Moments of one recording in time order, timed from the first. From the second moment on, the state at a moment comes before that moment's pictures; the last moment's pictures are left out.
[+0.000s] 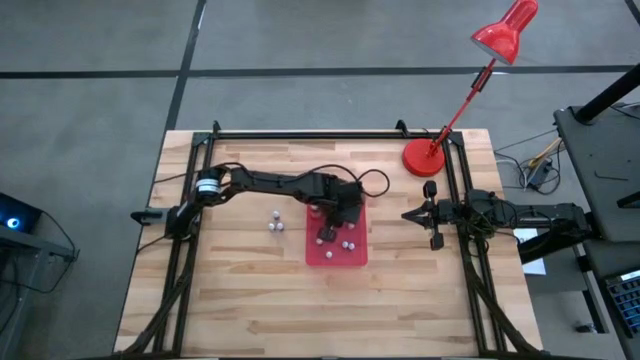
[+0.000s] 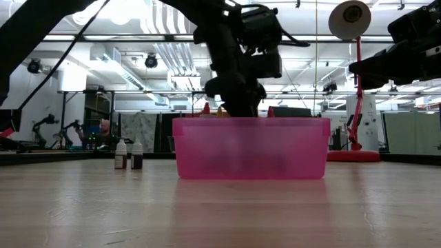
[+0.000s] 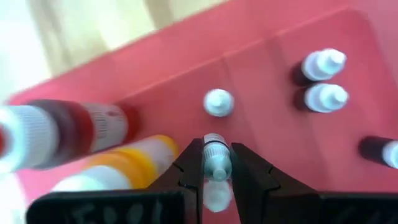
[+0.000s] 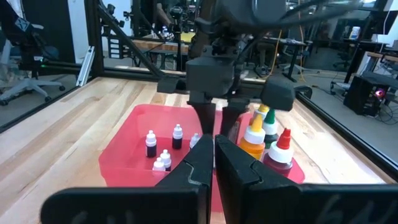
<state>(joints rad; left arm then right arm) 0.07 2.14 1.80 -0.79 0.04 0.45 -0.02 0.08 0.01 0.01 -0.05 -0.06</state>
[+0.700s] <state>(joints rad) 0.07 2.14 1.82 -0.78 -0.13 0.48 -0.02 0.08 0.01 0.01 -0.05 -0.06</state>
